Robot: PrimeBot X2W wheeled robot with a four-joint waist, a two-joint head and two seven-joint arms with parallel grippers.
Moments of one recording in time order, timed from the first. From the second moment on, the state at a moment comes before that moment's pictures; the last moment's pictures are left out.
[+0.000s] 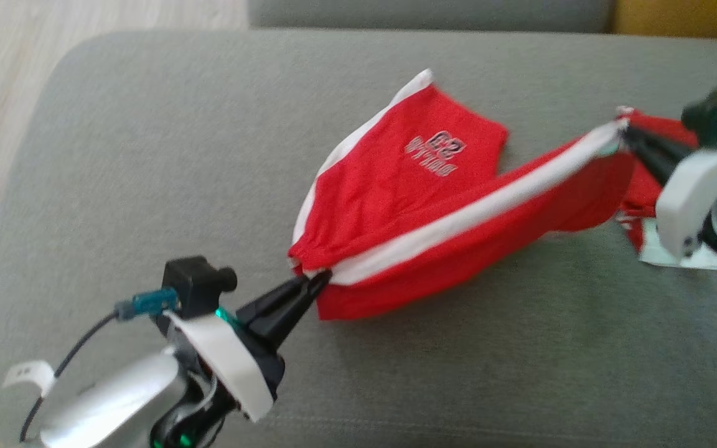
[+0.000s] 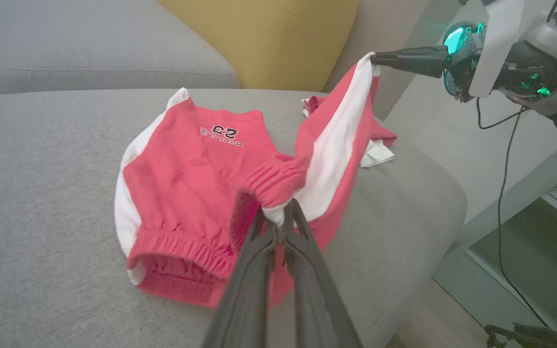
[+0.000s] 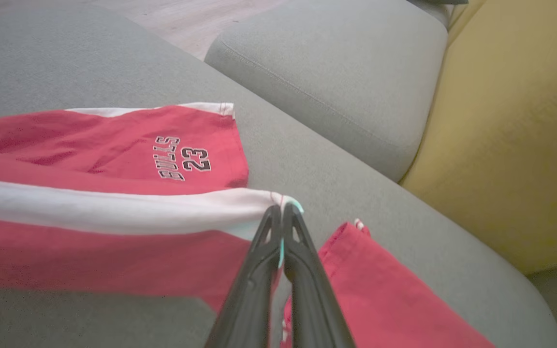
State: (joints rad) left arm -0.48 0.58 -1.08 0.03 -0.95 -0.05 -0.21; right arm -0.56 -0.70 0.53 0.15 0.50 0.13 0.45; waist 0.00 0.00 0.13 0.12
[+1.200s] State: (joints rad) left arm -0.71 0.34 -1.02 0.33 -0.94 -0.12 -0.25; right arm -1.28 -0.67 1.15 0.67 0.49 0.13 0.28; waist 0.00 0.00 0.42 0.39
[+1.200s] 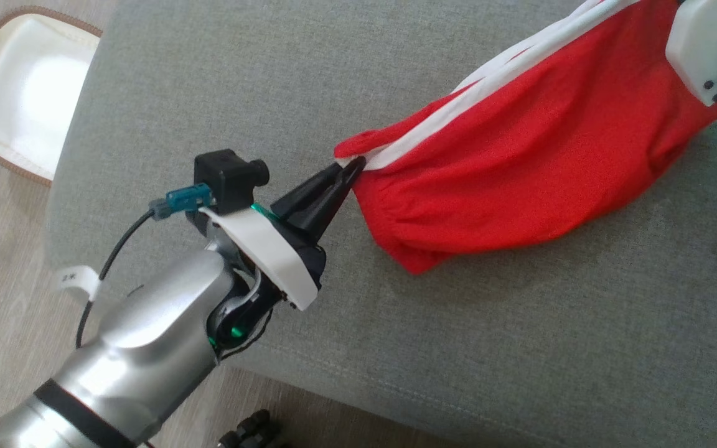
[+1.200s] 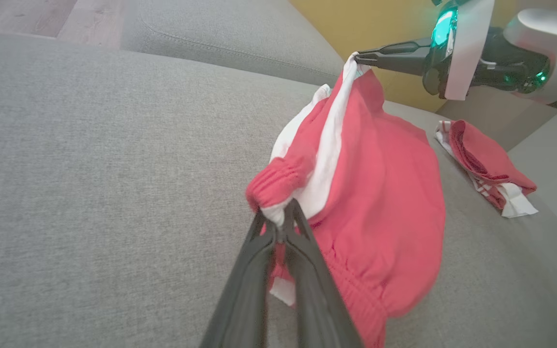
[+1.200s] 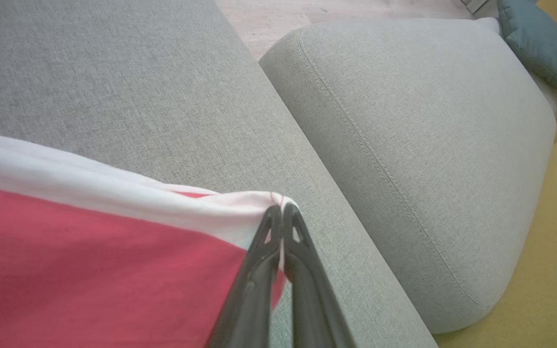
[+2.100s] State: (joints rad) left arm -0.57 0.37 -0.75 0.39 -0.91 -0.09 -0.25; right arm -1.15 -0.42 1.02 1.00 0.62 0.13 -0.15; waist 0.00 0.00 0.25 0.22
